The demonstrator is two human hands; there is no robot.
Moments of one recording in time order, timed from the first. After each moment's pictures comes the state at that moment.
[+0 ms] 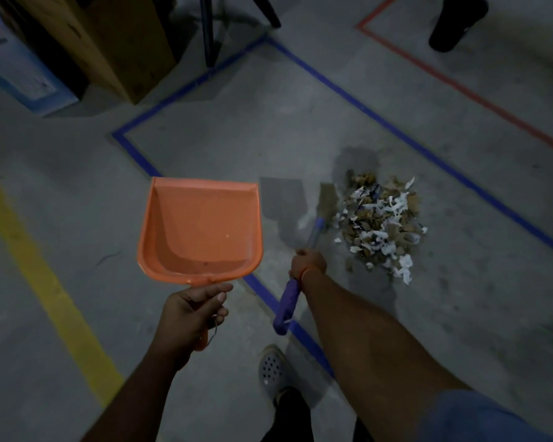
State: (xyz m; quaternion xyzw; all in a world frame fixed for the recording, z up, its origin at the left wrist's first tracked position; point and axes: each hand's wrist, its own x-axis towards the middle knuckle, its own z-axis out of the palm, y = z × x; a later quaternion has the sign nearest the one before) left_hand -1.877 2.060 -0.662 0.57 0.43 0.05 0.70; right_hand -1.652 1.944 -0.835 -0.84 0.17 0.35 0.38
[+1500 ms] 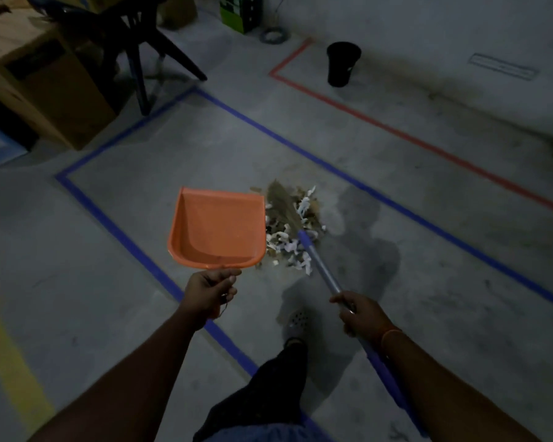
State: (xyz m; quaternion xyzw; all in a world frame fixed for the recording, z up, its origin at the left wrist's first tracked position) left_hand -1.728 1.654 -0.620 0.59 0.36 0.00 0.72; right_hand -1.599 1.324 -0.656 -0.85 -0.08 0.36 0.38
